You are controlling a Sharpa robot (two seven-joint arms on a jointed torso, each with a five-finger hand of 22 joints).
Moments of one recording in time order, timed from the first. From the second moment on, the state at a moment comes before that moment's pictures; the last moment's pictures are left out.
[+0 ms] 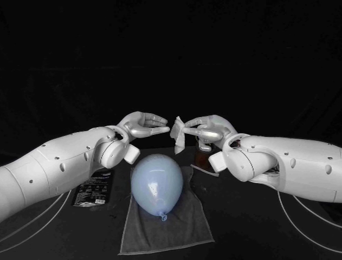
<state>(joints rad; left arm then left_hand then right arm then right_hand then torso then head) 1.31 -0.44 -0.08 1.05 -0.36 -0.09 0.16 1.62 -0.13 0.00 0.27 0.05 0.57 0.15 0.42 0.30 0.70 0.11 0.12 0.06 0.22 0.23 0.13 0.10 0.07 0.34 0.30 0.06 0.04 1.31 -0.86 -0.14 1.62 -0.19 -0.55 0.20 1.34 -0.04 0.52 0.00 0.04 0.98 0.08 0.46 0.41 1.46 0.01 1.50 1.31 1.47 -0.05 1.56 1.31 0.07 1.41 0.06 1.17 1.31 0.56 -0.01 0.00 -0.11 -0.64</state>
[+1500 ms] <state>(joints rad) 1.31 -0.40 -0.08 0.94 -0.36 0.31 0.24 1.78 -0.08 0.27 0.24 0.05 0.79 0.17 0.34 0.23 0.95 0.15 0.07 0.06 0.61 0.17 0.22 0.17 0.07 0.31 0.29 0.04 0.04 1.32 -0.87 -0.14 1.64 -0.23 -0.45 0.17 1.34 -0.03 0.53 -0.01 0.04 0.97 0.09 0.48 0.41 1.46 0.01 1.50 1.31 1.47 -0.05 1.56 1.31 0.07 1.41 0.06 1.17 1.31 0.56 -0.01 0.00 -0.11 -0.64</state>
